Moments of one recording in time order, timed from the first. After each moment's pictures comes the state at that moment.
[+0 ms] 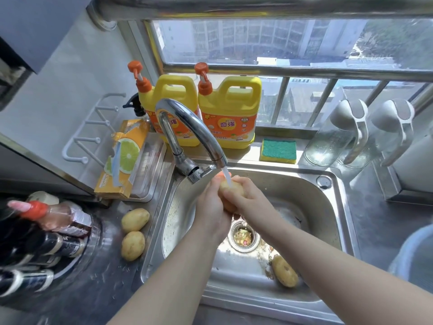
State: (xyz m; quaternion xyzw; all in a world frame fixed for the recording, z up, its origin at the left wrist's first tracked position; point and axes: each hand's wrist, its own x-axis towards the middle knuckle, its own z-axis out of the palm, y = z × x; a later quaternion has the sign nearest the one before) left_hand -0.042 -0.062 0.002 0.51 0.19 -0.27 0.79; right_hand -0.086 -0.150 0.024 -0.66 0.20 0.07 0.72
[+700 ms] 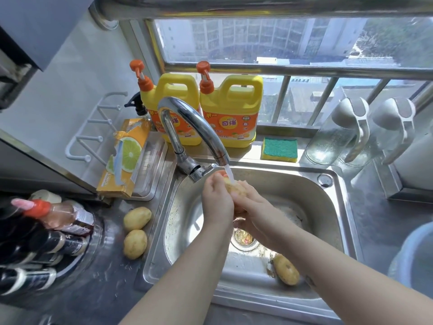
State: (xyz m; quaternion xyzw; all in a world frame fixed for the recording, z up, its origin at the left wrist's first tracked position) left_hand -0.048 -0.072 0.010 0.64 0.20 -0.14 0.73; right_hand -0.100 -0.156 0.015 -0.54 0.17 0.15 0.81
